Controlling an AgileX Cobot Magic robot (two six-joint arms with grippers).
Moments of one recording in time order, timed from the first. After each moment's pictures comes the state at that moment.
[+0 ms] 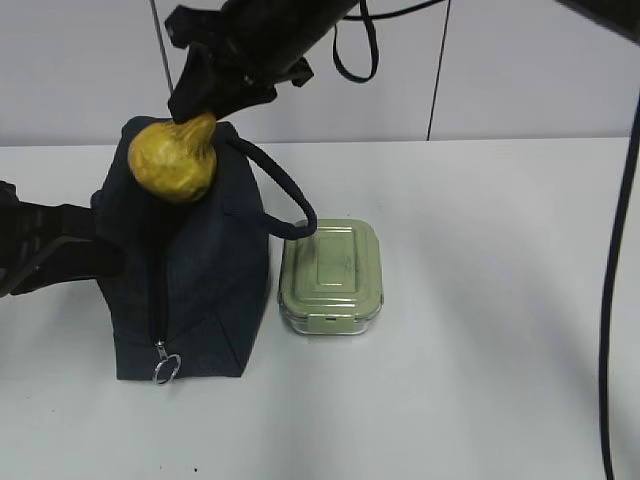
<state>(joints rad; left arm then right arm) -0.14 1.29 -0.63 -1.14 0.54 0.85 0.46 2.25 -2.31 0.71 1.21 -0.31</state>
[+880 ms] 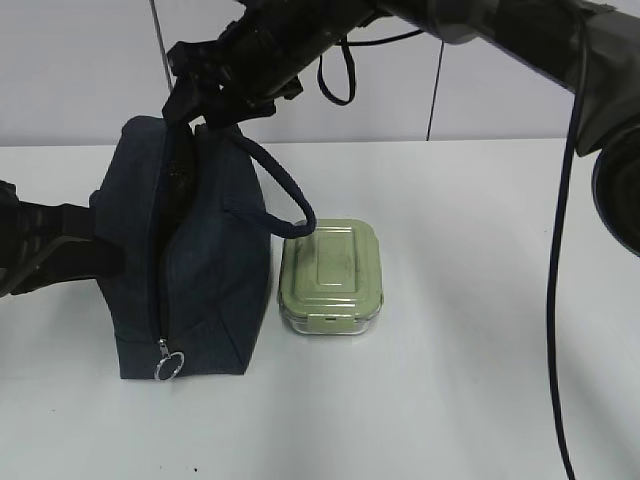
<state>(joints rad) -0.14 1.29 -0.63 -1.14 0.54 0.85 0.46 2.38 -2.39 0.71 1.07 -0.33</state>
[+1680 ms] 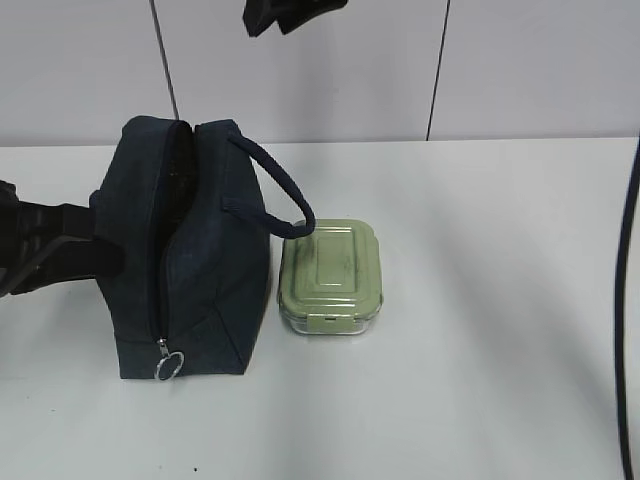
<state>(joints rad) -0.14 1.29 -0.63 -1.14 0.54 0.85 0.45 2.28 -2.61 0.29 1.26 -0.12</state>
